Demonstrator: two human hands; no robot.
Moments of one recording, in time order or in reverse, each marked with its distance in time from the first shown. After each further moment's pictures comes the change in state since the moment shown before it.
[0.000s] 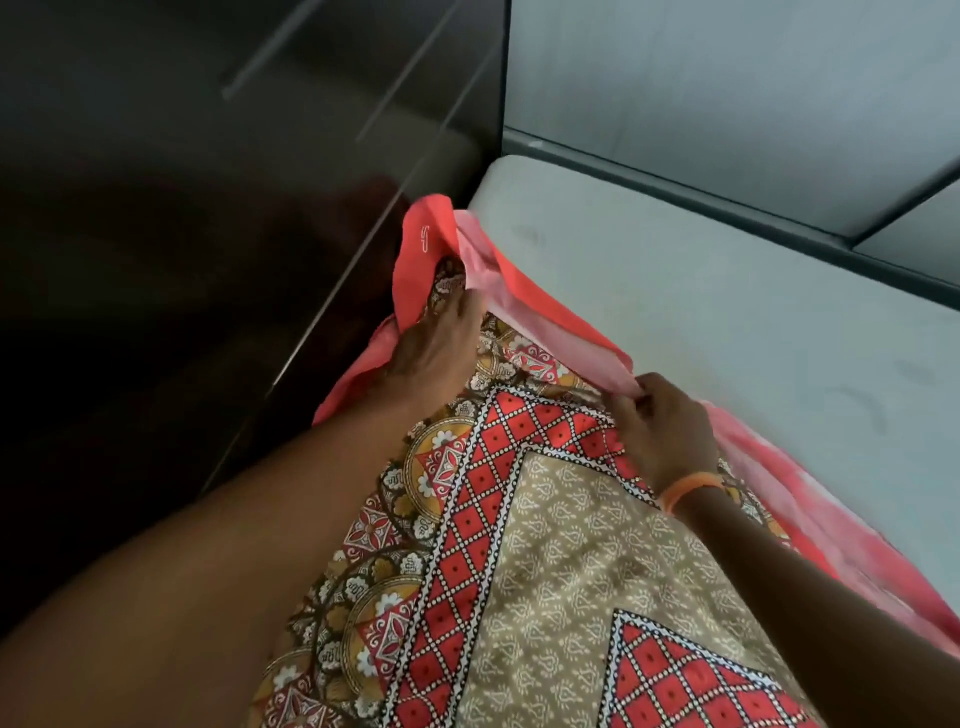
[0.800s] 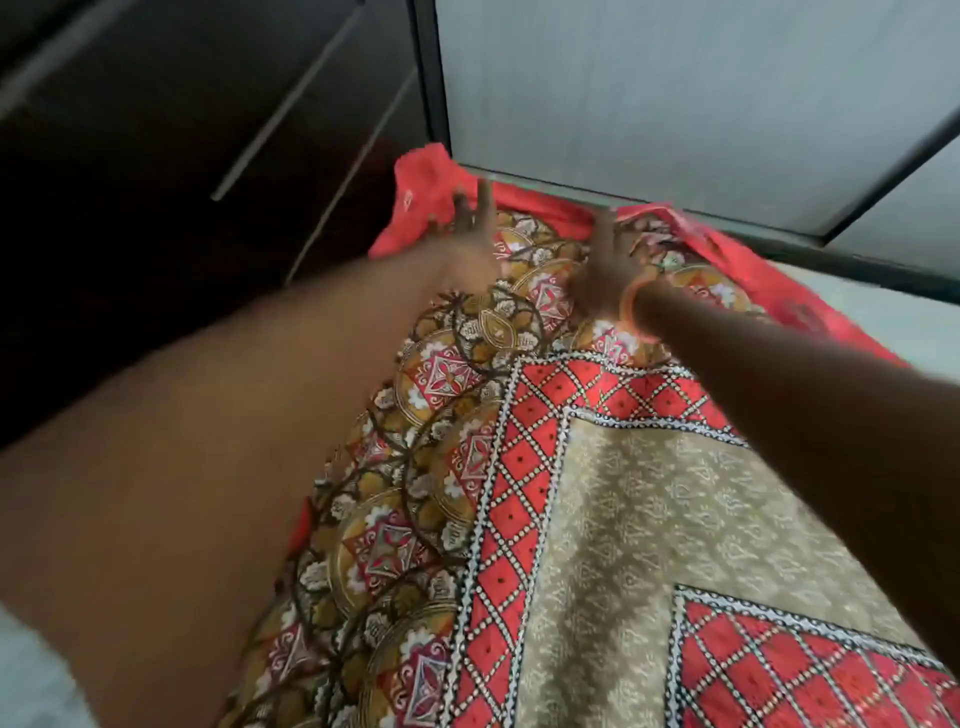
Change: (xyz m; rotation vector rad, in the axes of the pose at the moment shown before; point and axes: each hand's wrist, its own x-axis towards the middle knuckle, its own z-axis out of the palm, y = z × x) left_hand 0.190 0.031 0.008 -0.182 -0.463 -0.213; right_hand 0.194 -0.026 -0.008 -0.238 -0.266 0.124
